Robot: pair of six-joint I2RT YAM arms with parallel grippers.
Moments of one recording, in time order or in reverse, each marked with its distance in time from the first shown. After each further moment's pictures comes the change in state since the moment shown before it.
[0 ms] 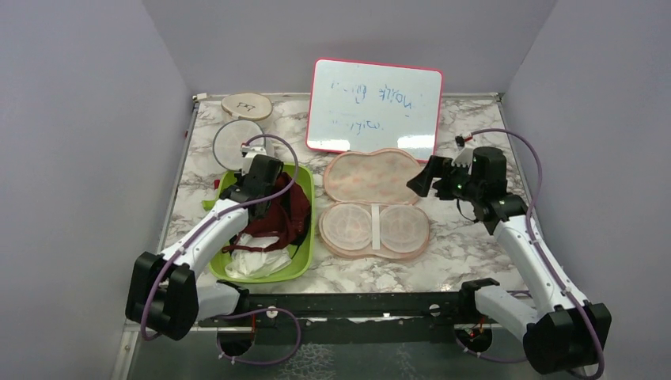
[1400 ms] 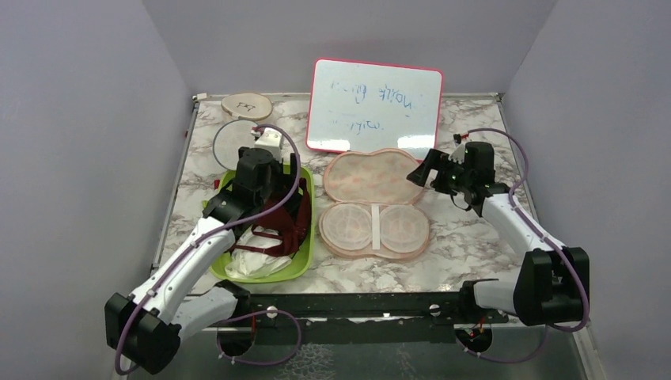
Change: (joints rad) left arm -0.098 -0.282 0.070 0.132 0.315 0.115; right arm -0.075 0.308 -0.037 0.238 -0.016 0.080
